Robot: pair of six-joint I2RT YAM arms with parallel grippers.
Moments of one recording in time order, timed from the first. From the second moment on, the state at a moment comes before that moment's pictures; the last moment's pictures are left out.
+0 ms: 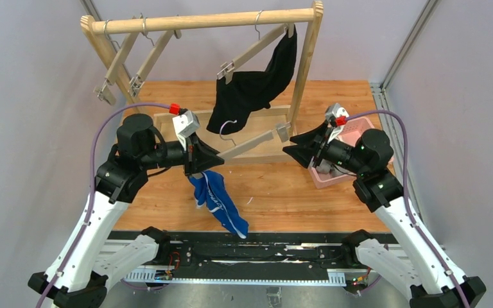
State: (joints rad) left arm -0.44 0.87 1.19 -0.64 0.80 0.02; right arm 0.42 0.83 0.88 -0.04 -0.69 0.17
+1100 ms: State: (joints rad) left arm -0.57 0.91 0.85 0.31 0.68 -0.60; right arm 0.48 1.18 0.66 1.20 -0.67 0.83
